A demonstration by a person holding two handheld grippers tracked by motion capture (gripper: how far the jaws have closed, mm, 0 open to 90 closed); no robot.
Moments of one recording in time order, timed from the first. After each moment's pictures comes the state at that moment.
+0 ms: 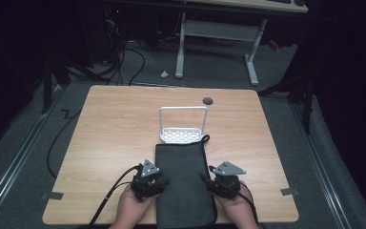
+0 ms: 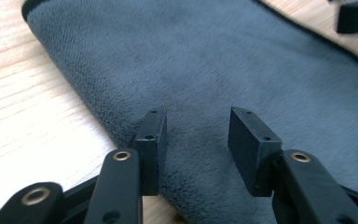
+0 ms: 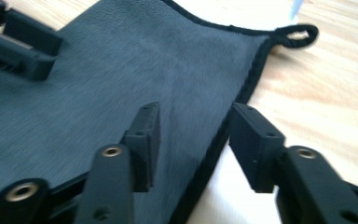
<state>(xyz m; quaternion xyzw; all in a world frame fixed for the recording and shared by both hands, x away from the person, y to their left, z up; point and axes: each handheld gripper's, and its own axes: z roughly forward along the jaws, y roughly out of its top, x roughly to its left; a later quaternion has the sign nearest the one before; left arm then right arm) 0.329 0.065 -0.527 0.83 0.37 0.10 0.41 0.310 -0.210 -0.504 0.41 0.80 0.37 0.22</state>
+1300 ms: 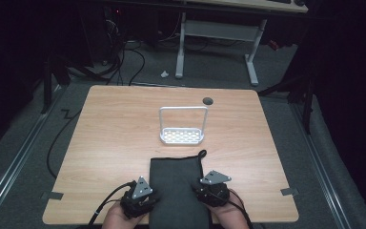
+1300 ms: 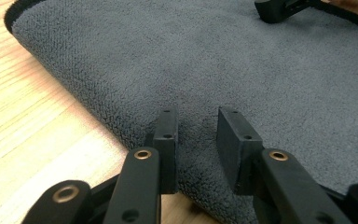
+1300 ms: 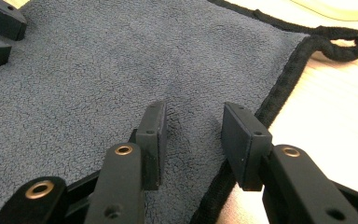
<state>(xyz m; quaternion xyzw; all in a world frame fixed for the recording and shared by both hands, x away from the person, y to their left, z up) 0.282 0.091 -0.526 0.86 0.31 0.09 0.39 0.290 -0.185 -0.525 0.39 0.83 0.35 0.18</state>
